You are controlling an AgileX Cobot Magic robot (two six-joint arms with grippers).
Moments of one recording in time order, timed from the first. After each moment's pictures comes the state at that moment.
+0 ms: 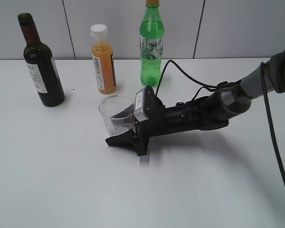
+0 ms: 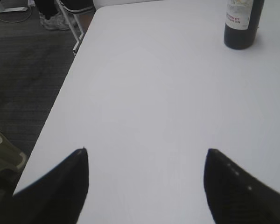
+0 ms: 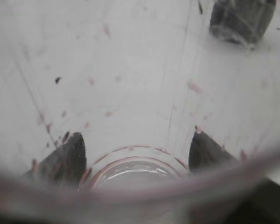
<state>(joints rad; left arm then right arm) 0.05 -0.01 -0.47 0.04 1.09 0.07 0.45 2.49 -1.34 -1.32 -1.09 0.49</state>
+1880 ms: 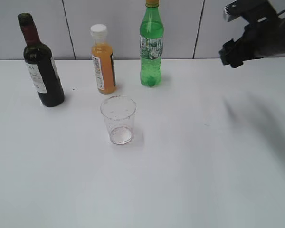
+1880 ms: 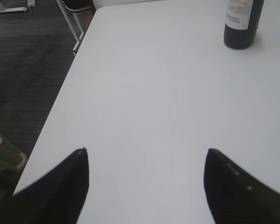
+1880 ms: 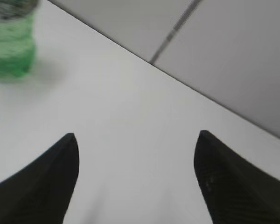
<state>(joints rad) 0.05 -0.01 -0.47 0.04 1.09 0.07 0.22 1.81 -1.12 -0.82 0.00 0.44</state>
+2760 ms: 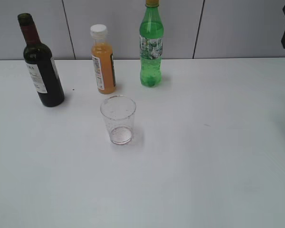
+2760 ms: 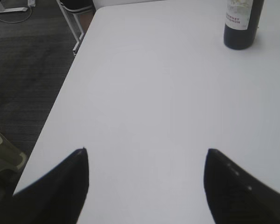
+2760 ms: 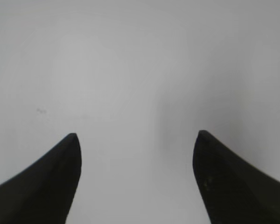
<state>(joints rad) 0.05 -0.01 -0.47 0.04 1.09 0.07 0.03 1.79 -1.66 0.00 1.19 -0.03</state>
